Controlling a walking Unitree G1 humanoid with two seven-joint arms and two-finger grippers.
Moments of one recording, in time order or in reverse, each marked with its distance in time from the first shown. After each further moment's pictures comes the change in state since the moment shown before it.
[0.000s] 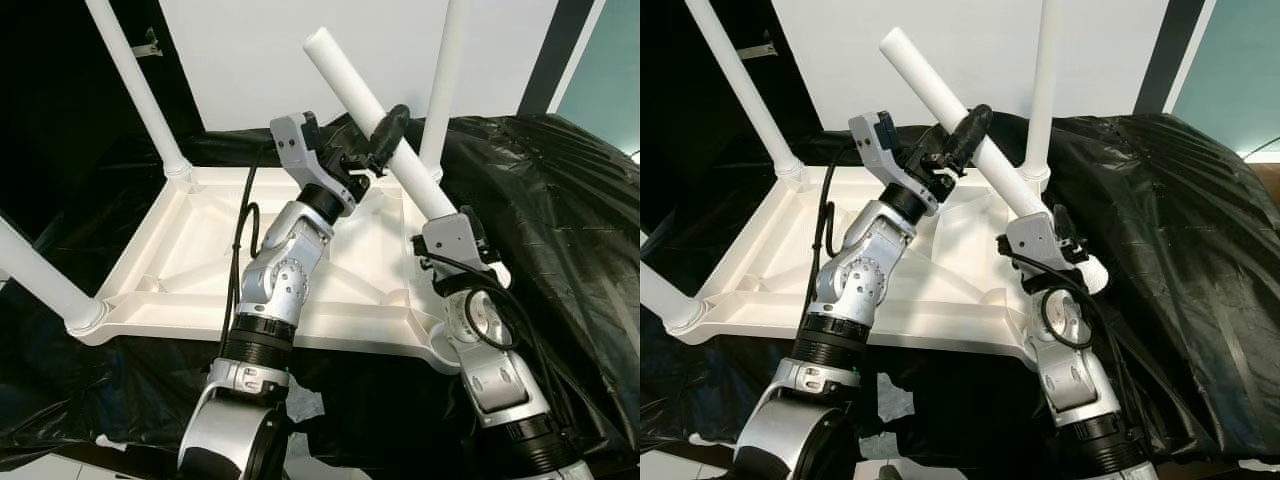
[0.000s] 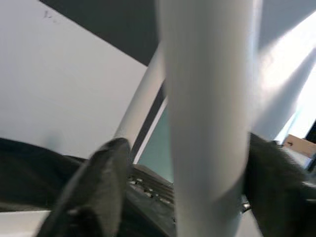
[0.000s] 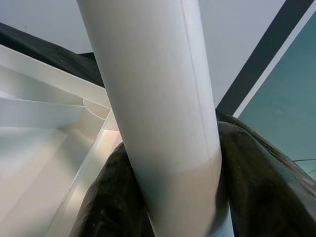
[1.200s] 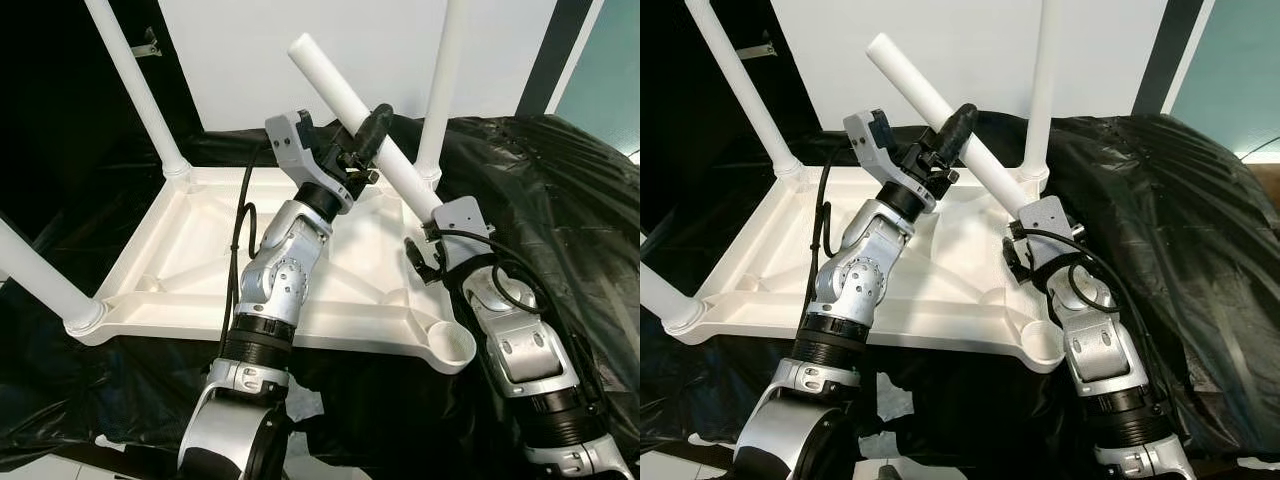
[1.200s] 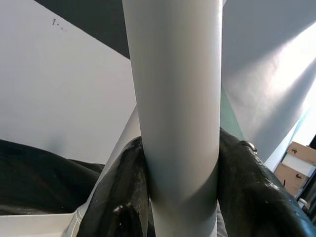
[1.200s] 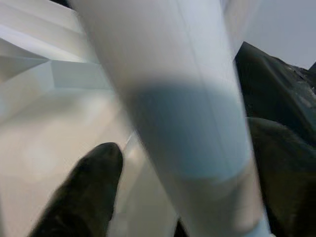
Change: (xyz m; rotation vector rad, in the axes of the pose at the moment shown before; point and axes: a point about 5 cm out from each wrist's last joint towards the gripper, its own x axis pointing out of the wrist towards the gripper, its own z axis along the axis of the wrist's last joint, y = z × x) left arm 0.000 -0.002 0.001 0.005 -0.017 -0.017; right arm 0.019 -0.010 -0.006 0.123 0.129 0.420
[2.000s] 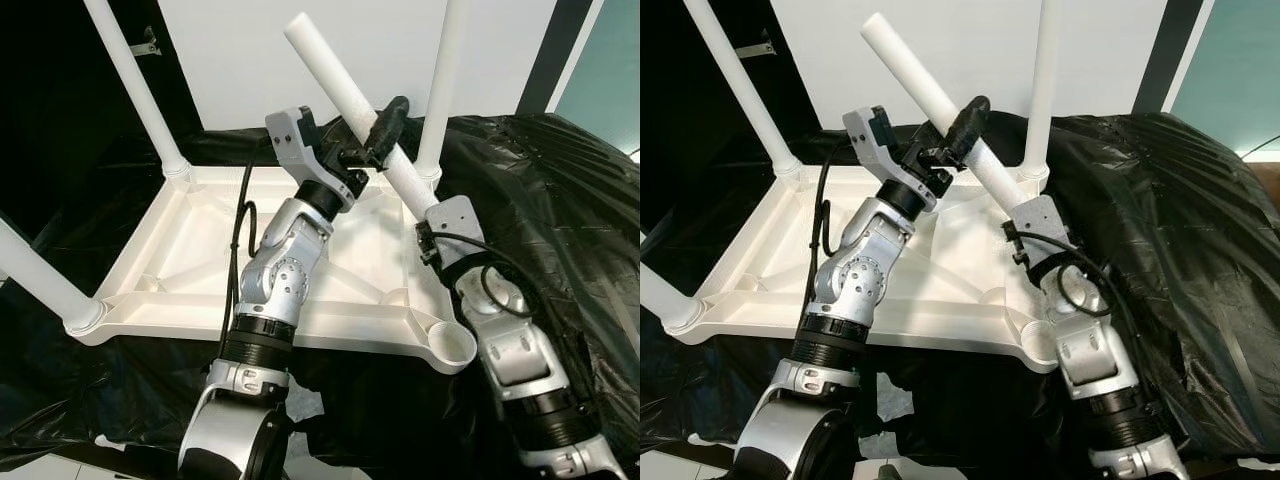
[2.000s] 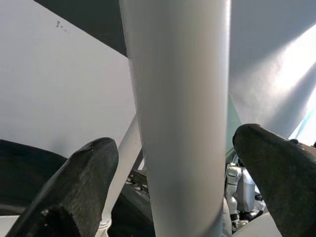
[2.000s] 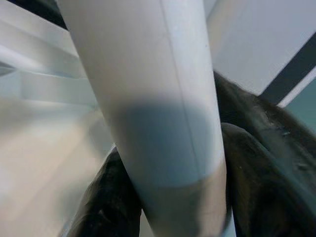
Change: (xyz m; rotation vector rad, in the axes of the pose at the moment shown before) left arm 0.000 -0.002 0.003 0.001 -0.005 0.007; right arm -0.005 0.007 0.006 -0.123 -0.055 -0.221
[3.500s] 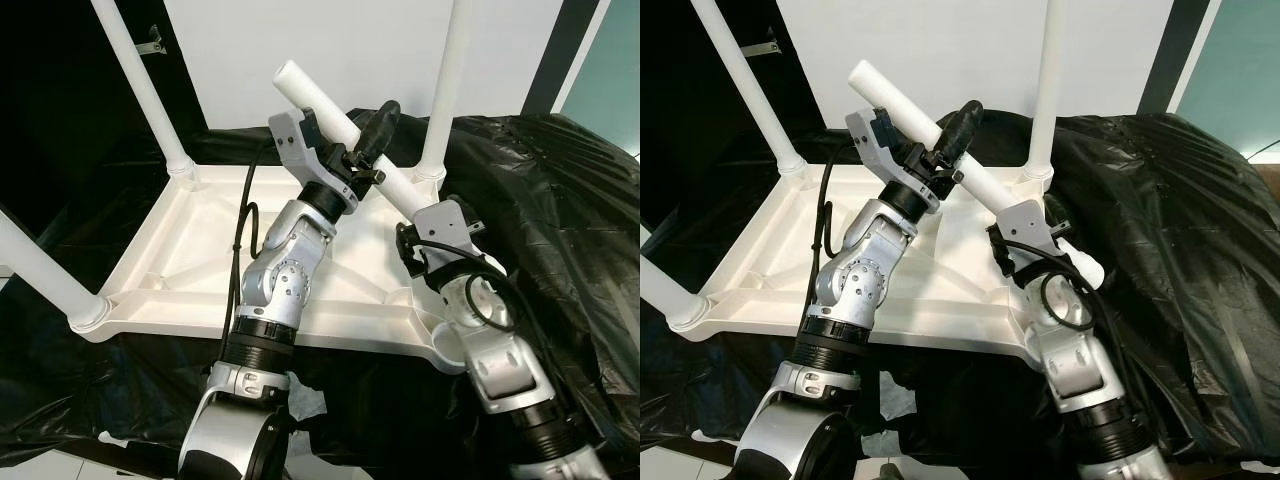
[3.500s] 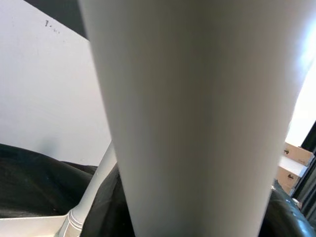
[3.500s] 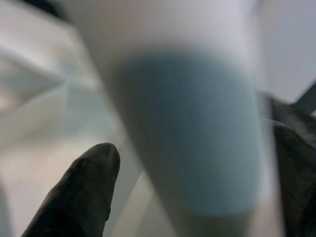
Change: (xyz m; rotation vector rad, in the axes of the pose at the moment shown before) left arm -0.001 -0.005 0.000 -0.024 -0.004 -0.038; right arm 0.000 0.007 0.004 0.058 -0.031 0.139
